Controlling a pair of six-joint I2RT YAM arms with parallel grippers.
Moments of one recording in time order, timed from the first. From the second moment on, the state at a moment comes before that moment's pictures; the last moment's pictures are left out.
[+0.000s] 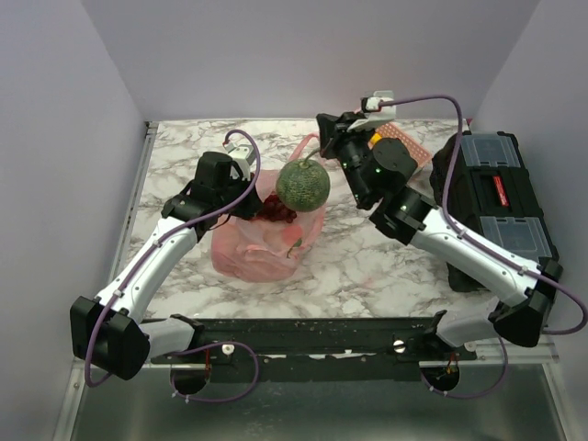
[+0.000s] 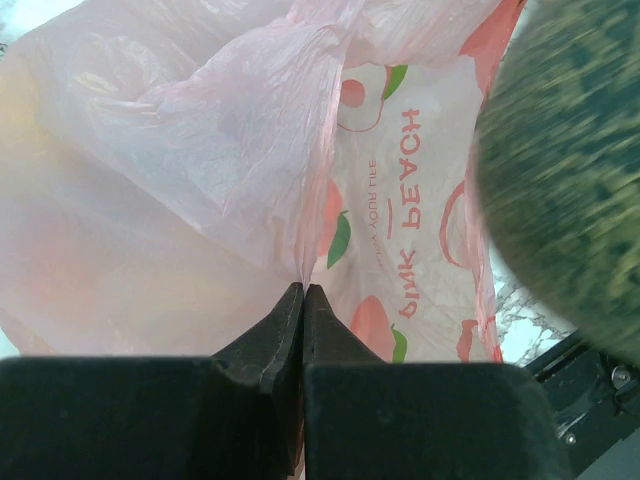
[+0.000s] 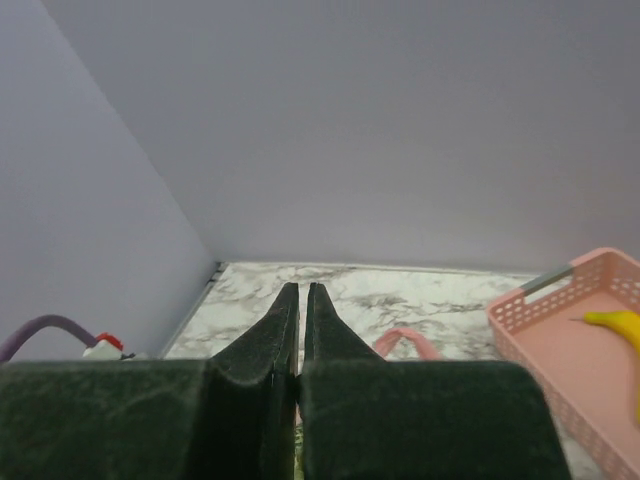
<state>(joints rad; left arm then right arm) -0.40 1.22 1.07 -0.50 0.25 -0.25 0.90 1.41 1.42 0.23 0.54 0.16</state>
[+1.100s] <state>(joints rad) -0.40 1.19 1.07 -0.49 0.29 -0.22 0.38 1.71 1.51 0.29 0.75 -0.09</state>
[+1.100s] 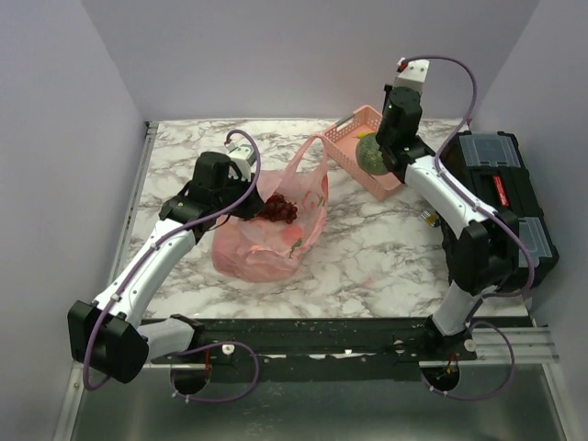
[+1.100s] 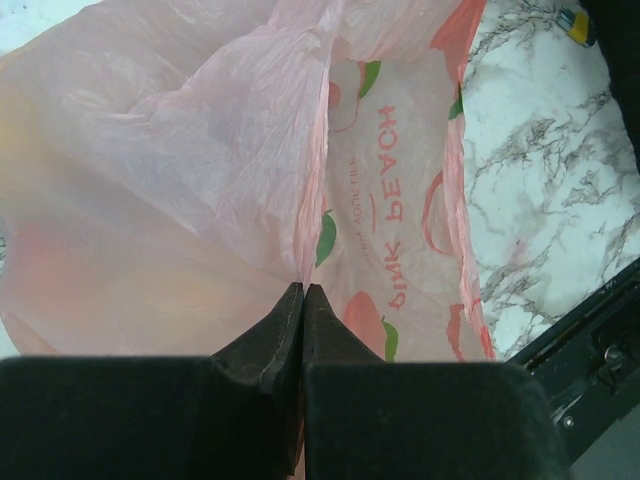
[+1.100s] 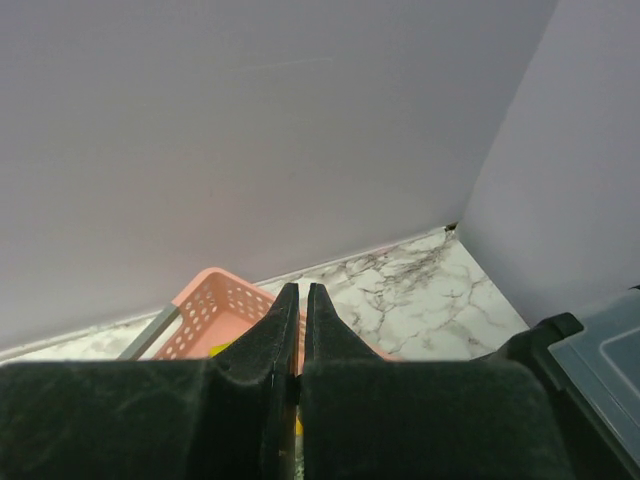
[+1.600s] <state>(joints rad) -0.40 1.19 1.07 -0.49 0.33 -0.19 0.32 2.03 1.84 0.24 0.71 -0.15</state>
